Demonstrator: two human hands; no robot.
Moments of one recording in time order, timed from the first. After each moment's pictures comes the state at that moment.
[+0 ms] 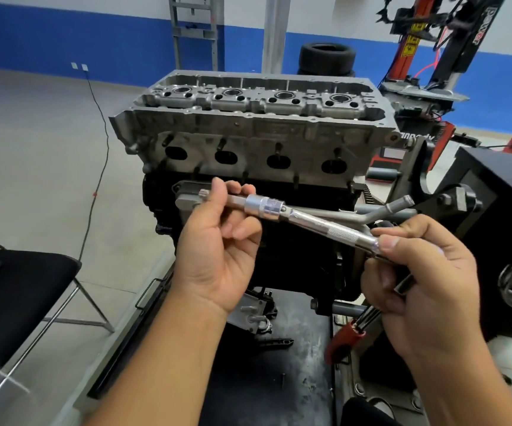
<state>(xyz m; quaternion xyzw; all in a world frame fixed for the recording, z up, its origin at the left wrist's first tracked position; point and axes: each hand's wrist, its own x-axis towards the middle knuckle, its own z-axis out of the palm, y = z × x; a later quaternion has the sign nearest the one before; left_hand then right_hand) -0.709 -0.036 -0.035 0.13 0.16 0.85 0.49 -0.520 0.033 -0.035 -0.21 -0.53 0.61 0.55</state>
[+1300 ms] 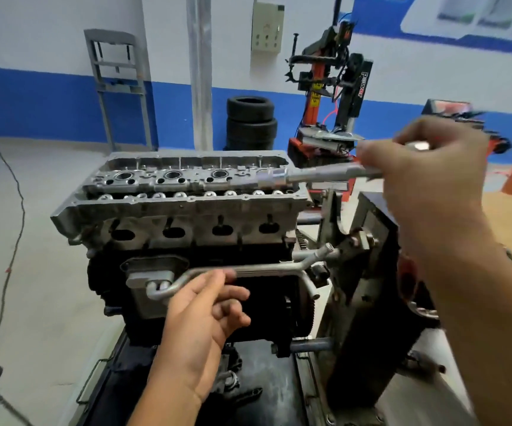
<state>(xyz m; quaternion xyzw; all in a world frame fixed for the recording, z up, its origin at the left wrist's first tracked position) -0.693 -0.030 -0.032 0.22 0.41 0.76 0.46 -0.515 0.045 0.138 -0.37 -0.62 0.22 0.66</state>
